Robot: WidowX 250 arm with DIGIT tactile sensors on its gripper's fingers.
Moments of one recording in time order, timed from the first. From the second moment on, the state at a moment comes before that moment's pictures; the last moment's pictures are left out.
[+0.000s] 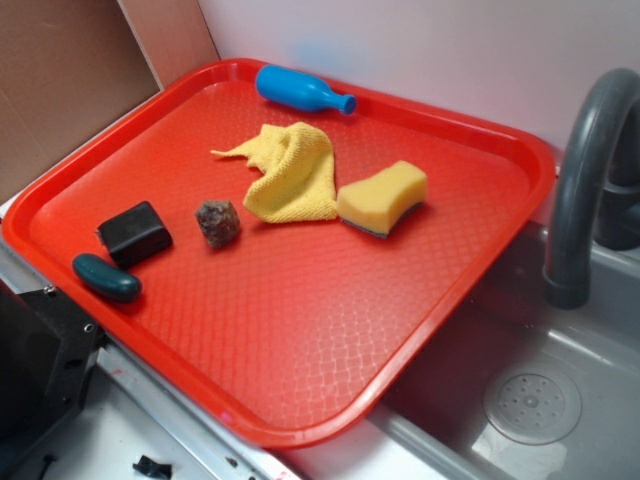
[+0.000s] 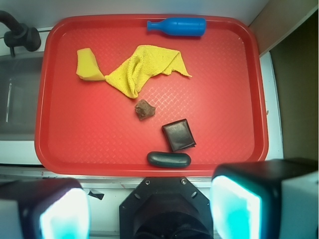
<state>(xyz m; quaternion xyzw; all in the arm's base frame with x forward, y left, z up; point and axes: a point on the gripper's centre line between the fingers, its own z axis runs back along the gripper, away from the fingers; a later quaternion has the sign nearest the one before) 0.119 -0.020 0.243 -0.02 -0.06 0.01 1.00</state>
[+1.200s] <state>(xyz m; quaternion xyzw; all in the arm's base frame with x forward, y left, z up) 0.233 -0.094 0.150 -0.04 -0.14 0.03 0.99</state>
